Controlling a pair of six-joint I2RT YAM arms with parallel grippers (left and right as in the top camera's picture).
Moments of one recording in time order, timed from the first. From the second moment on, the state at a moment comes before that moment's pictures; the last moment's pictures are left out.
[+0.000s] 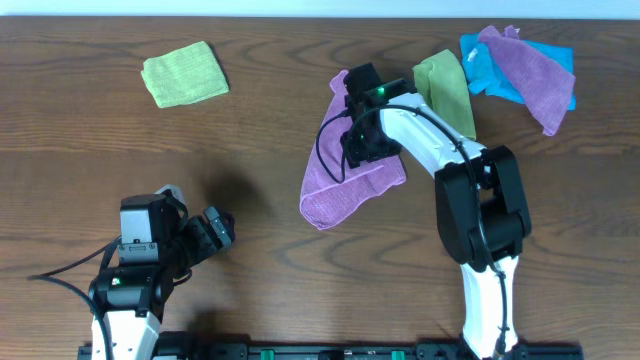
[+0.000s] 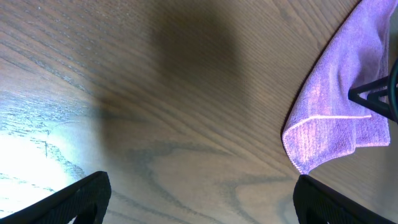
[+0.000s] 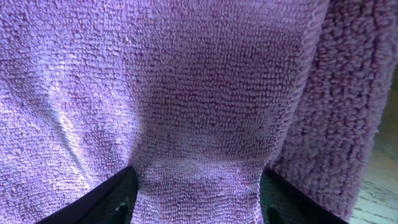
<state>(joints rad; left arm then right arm) 0.03 0.83 0.57 -0.76 0.28 -0.54 0.41 2.22 1.69 -0.95 -0.03 0.10</state>
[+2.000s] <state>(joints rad) 0.03 0.83 0.57 -0.73 0.28 -0.54 0.70 2.08 1.69 -0.63 -0.11 0.01</state>
